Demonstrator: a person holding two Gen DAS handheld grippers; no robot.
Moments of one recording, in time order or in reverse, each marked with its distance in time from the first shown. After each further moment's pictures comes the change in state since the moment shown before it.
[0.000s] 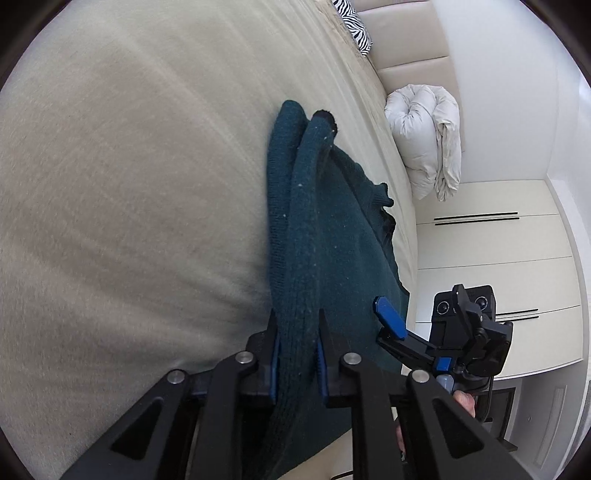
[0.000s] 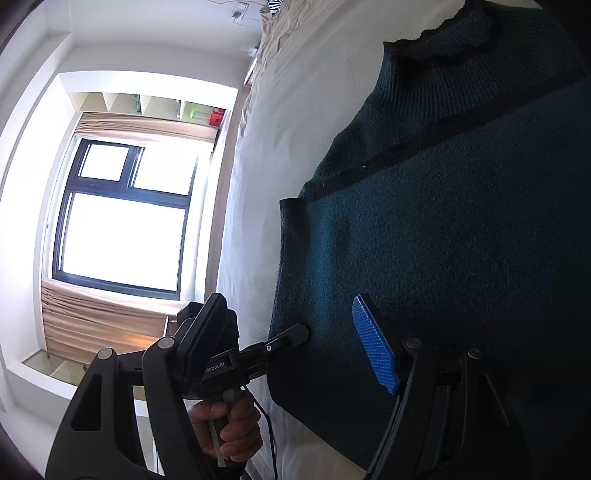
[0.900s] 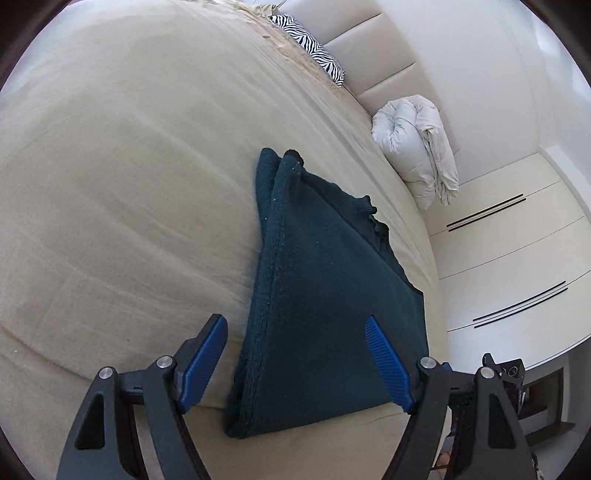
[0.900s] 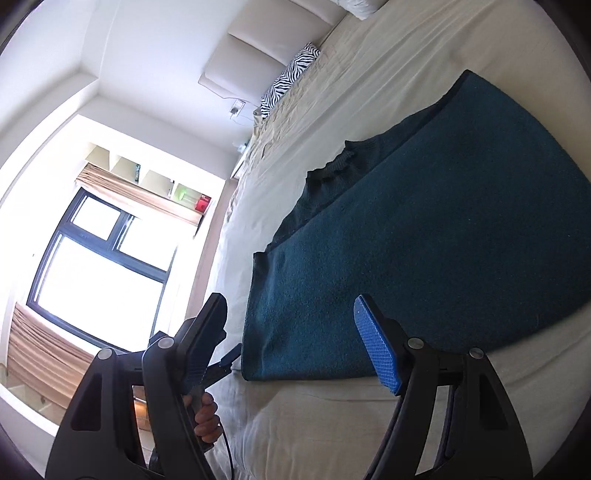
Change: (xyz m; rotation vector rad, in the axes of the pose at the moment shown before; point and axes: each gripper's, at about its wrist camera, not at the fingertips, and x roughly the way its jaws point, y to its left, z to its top) left arm -0.041 -0.021 -0.037 0.159 -0.160 0.091; right arm -0.191 -0.018 -0.123 -0.072 -0.415 -0.109
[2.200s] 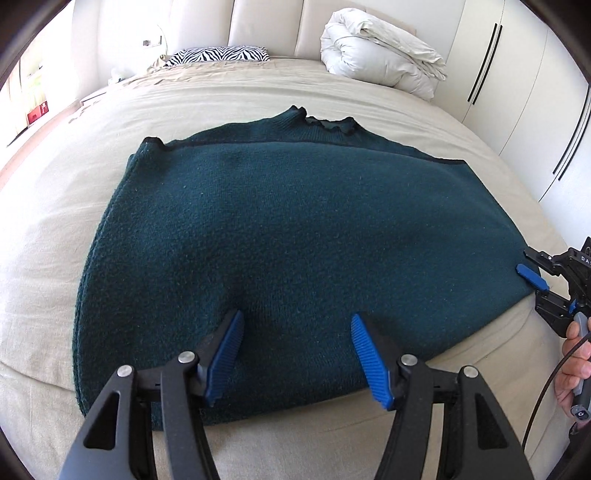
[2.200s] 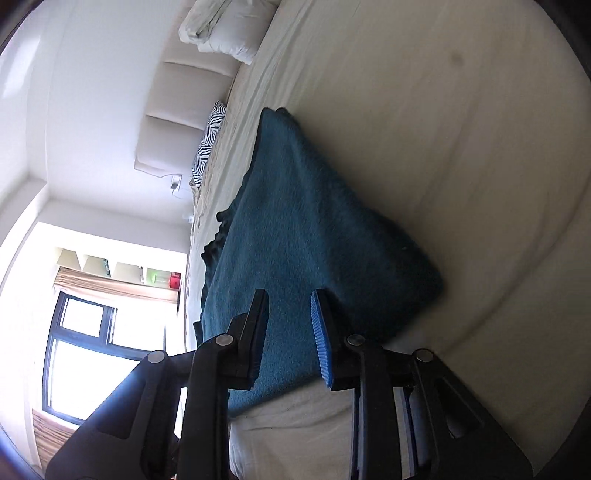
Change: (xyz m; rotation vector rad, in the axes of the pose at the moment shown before) left arm 0.096 -0.111 -0.100 0.624 -0.006 0.442; right arm -0.062 -0.160 -0.011 0.369 -0.246 -0.102
